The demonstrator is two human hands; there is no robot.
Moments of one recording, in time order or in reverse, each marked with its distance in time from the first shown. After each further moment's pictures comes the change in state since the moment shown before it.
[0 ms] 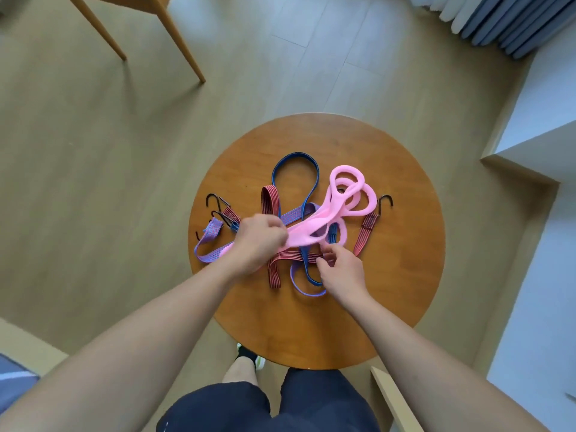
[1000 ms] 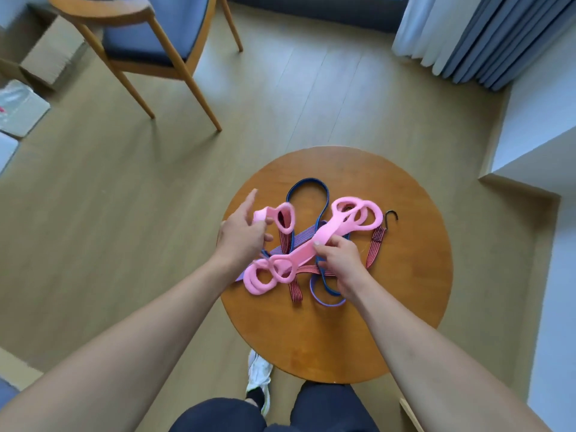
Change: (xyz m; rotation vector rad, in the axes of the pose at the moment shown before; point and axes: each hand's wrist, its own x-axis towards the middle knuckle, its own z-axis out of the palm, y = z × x) left_hand -0.043 0.007 -0.069 -0.339 0.264 0.081; right_hand -0.008 -0.063 0.001 0.714 -0.088 0.089
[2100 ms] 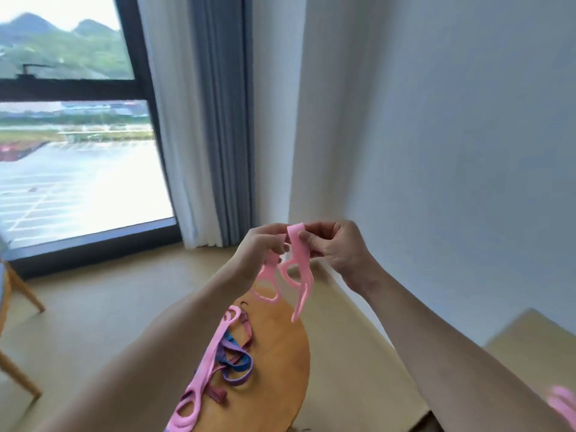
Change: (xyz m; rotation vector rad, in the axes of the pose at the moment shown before) left_hand -0.324 0.151 -0.054 -0.031 -1.123 0.845; right_hand -0.476 -0.062 -0.048 0.057 0.679 -0.980
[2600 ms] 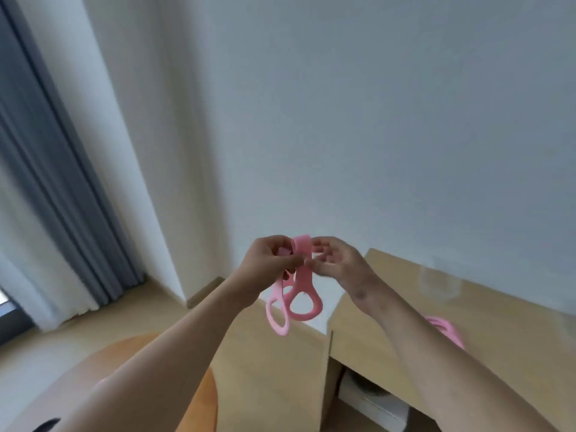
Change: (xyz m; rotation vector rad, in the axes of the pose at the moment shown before) left_hand 0.021 0.017 0.273 0.176 -0.456 0.078; right_hand -0.165 0.037 -0.243 -0.028 0.449 0.170
